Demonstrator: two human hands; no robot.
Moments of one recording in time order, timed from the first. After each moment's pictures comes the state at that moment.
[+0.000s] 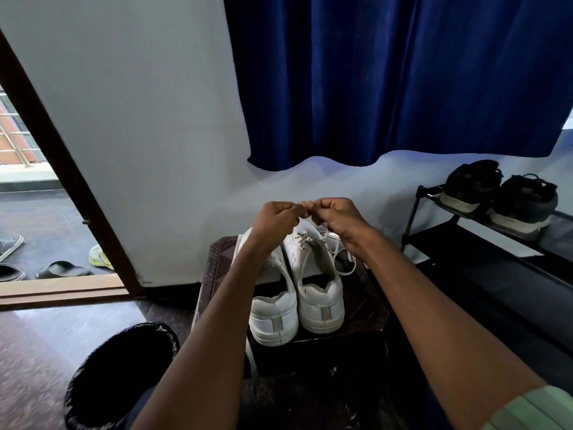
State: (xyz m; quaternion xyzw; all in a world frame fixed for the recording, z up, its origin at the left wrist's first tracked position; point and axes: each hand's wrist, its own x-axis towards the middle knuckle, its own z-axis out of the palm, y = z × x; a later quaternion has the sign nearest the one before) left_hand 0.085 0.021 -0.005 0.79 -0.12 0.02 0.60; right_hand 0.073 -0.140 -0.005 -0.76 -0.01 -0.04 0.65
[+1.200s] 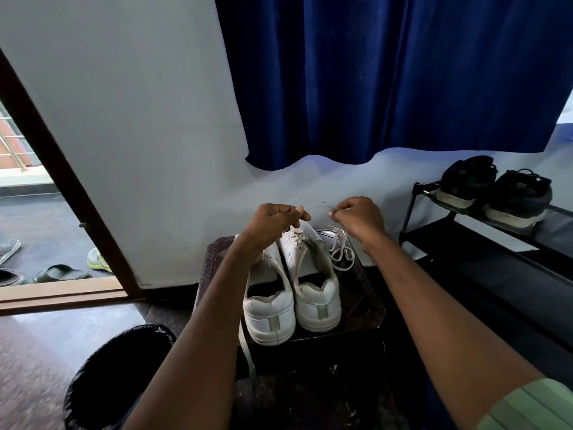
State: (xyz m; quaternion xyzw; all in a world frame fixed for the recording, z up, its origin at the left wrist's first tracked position) left_hand 0.084 0.028 -0.005 0.79 -0.16 -0.03 0.59; right_hand 0.074 -0.172 -0.013 -0.87 0.16 -0.16 0.44
